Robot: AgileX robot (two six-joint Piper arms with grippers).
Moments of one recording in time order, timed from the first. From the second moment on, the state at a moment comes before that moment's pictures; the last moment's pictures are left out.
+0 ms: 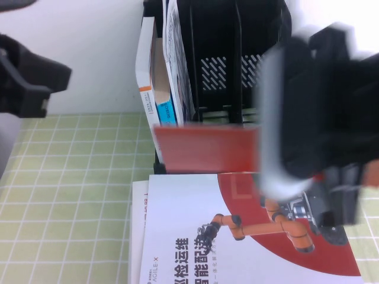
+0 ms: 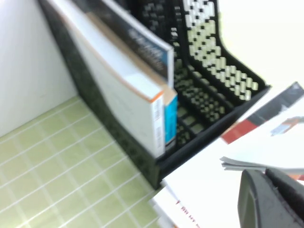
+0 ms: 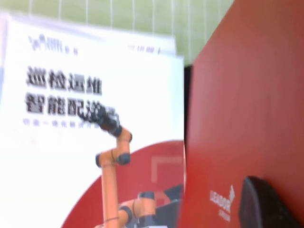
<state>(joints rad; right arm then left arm) 0.90 1.29 -1.42 -0.11 1.02 -0.81 -0.24 1.08 -1.38 -0.38 1.07 0.37</state>
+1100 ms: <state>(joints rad) 1.27 1.53 -0.79 -1.22 0.64 0.49 -0.24 1.03 -1.38 -0.32 1.08 0.30</state>
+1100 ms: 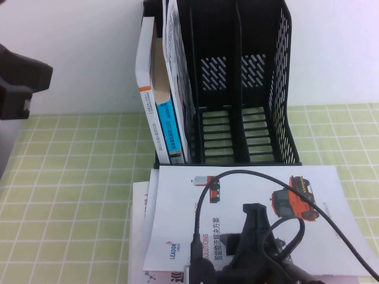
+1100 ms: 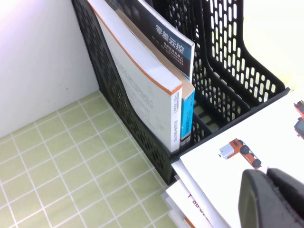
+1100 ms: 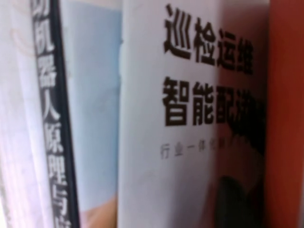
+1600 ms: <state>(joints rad) 1.43 1.47 -0.92 -0.66 0.58 0.29 -0.24 1.04 -1.38 -0.33 1.04 0.30</state>
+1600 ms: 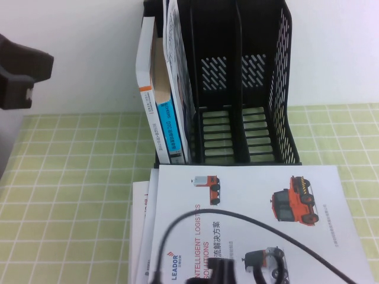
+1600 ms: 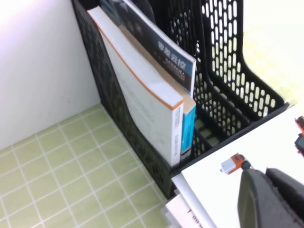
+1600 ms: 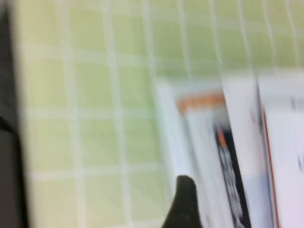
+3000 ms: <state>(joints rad) 1.43 0.45 -0.65 -0.85 0.78 0.46 -0.24 0.40 -0.52 -0.82 0.64 0.52</state>
